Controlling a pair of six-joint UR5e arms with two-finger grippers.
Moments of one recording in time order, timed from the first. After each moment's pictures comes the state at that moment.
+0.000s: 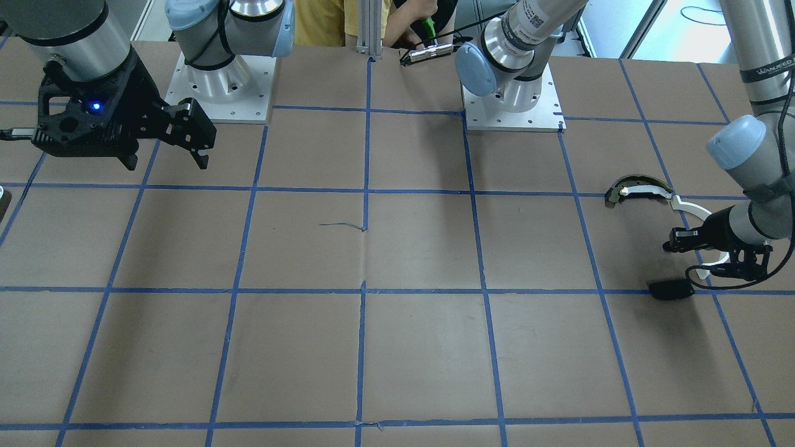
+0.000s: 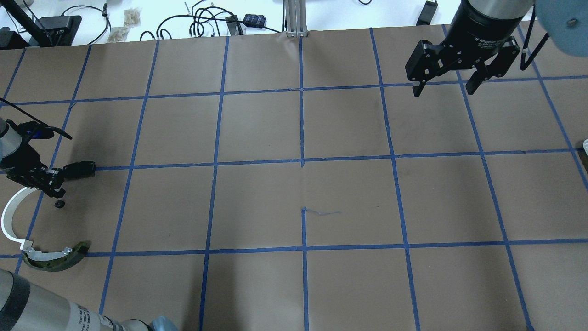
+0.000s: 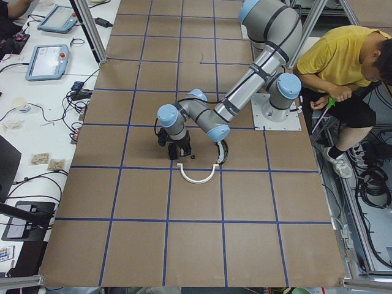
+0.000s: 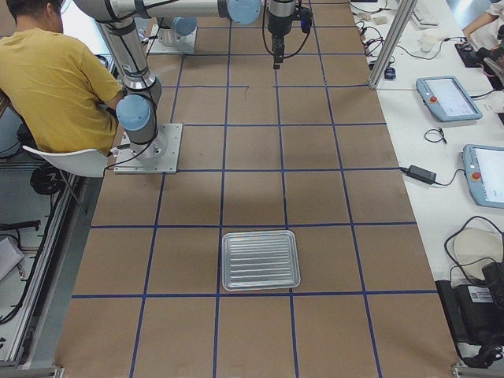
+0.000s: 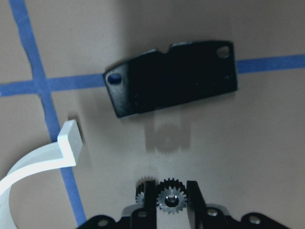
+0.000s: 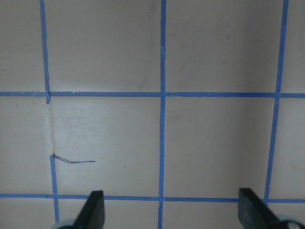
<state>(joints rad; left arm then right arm) -0.87 -2.00 -1.78 -1.13 1.72 0.75 1.53 -1.53 1.49 -1.52 -1.54 -0.05</state>
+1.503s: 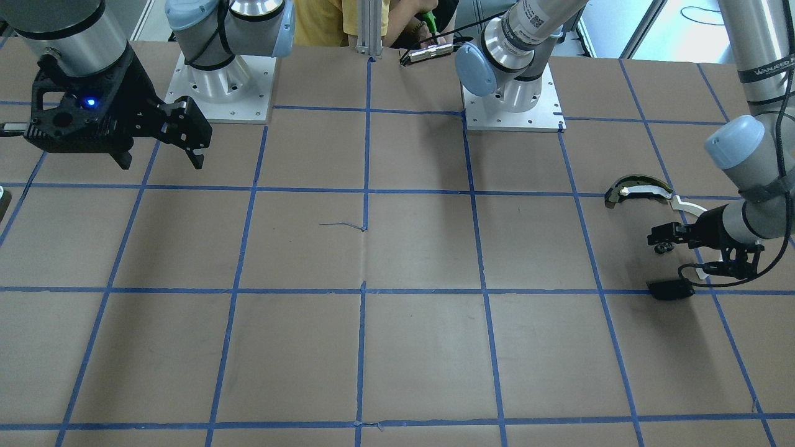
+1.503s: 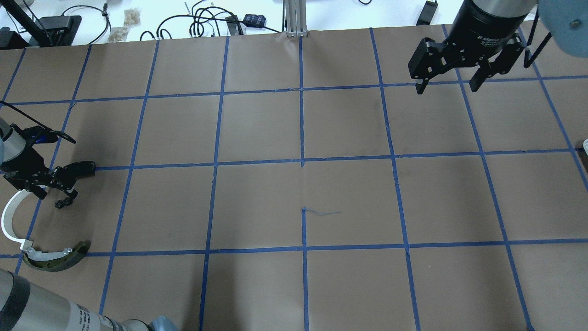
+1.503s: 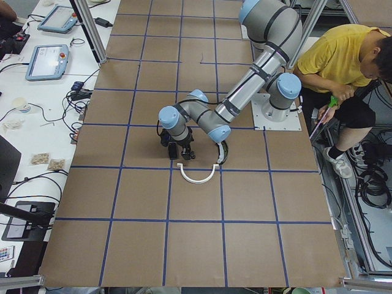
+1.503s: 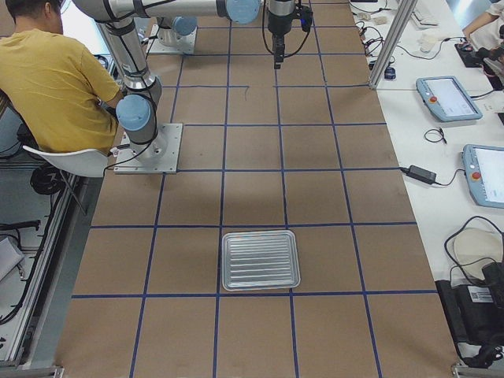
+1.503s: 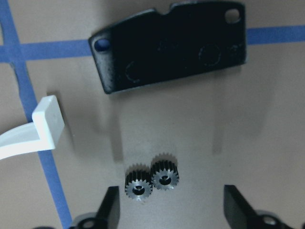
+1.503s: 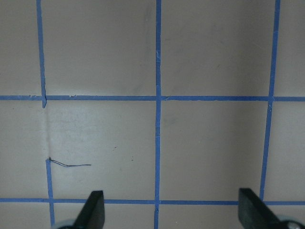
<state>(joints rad) -0.88 -1.99 -1.79 -1.18 1.71 0.73 1.53 -1.54 1.50 -1.53 -1.55 -0.05</state>
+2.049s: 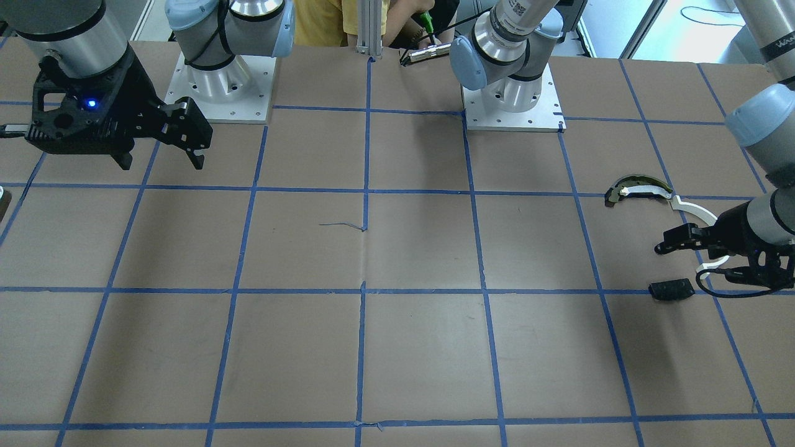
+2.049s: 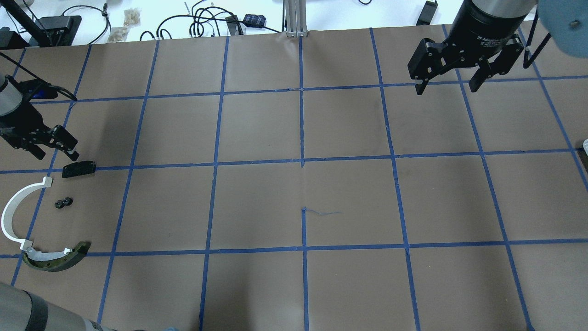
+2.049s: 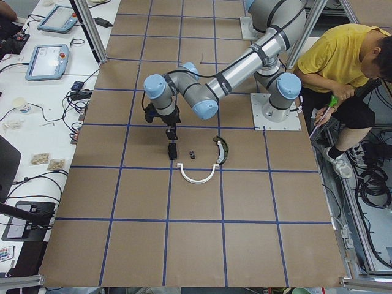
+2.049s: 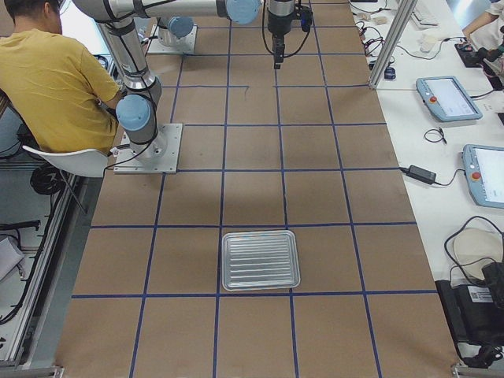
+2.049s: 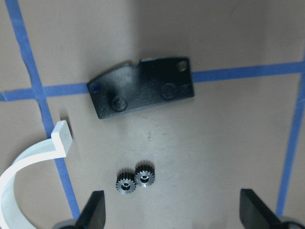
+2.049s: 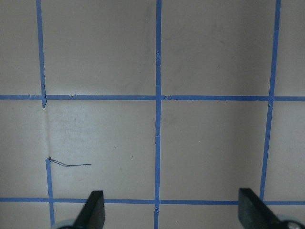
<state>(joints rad) -1.04 -1.91 -1.60 -1.37 1.66 0.62 1.53 -1.54 1.50 -1.53 -1.55 -0.06</state>
